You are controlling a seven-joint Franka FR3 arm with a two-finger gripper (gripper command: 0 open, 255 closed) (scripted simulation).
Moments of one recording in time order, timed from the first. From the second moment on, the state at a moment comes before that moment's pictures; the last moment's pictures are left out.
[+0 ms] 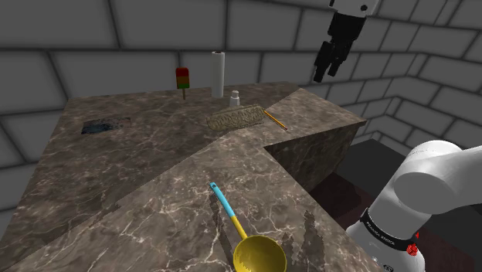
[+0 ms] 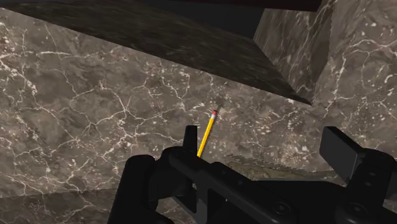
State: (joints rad) arm -0.02 -0.80 0.06 -2.29 0.00 1.60 -0.05
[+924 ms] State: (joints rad) arm -0.03 -0.45 0.13 -2.23 0.07 1.94 0.11
